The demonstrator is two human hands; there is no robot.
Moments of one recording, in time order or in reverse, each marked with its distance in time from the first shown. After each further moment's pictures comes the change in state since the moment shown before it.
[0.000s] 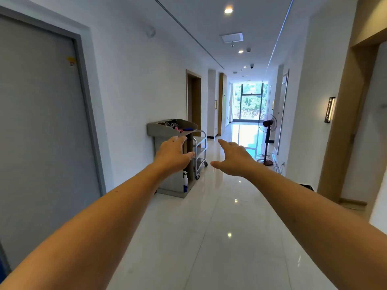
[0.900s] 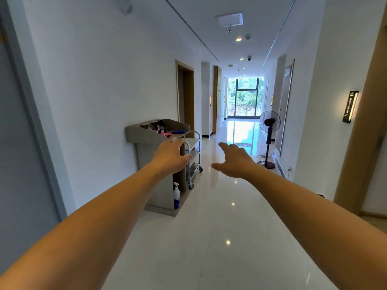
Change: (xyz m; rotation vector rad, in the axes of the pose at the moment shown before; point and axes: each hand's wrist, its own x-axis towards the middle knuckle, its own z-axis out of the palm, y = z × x) left_hand 0.388 -0.120 0.202 0.056 -0.100 0.012; right_hand 0.406 0.140 0.115 -0.027 -0.051 0.063
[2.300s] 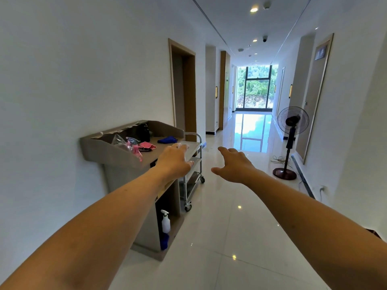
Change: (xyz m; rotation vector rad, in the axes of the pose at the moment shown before) left_hand 0.609 -0.115 0.287 0.131 -0.130 -0.066; right_hand 0.660 0.220 0.157 -0.008 -0.031 0.006
